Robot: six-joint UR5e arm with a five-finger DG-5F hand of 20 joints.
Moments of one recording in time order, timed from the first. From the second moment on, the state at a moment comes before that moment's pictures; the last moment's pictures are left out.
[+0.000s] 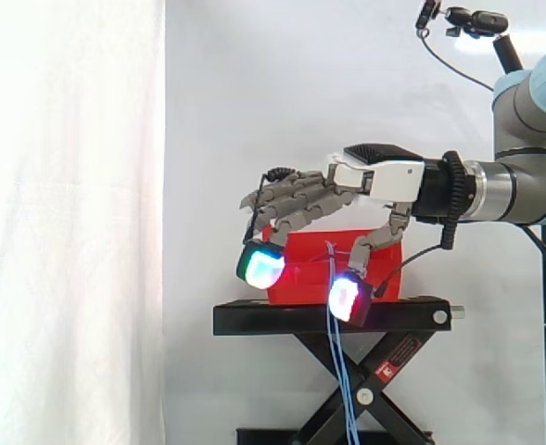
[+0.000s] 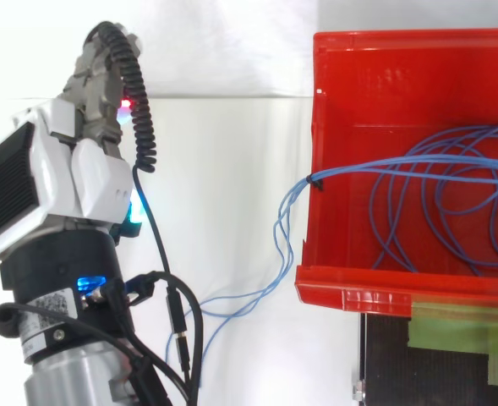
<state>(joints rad) -0.09 -2.19 -1.12 -2.94 -1.98 -1.98</state>
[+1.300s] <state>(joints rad) -0.15 -2.20 -1.15 -2.95 -2.00 -1.99</state>
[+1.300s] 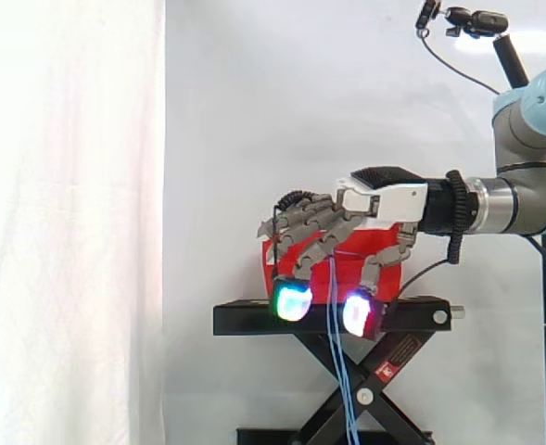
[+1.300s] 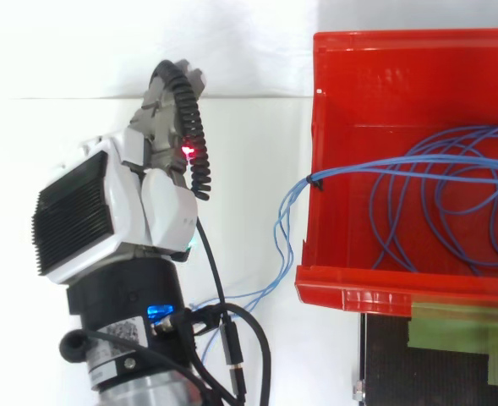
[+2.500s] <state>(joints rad) -0.24 -2.23 -1.13 -2.88 -2.12 -1.98</state>
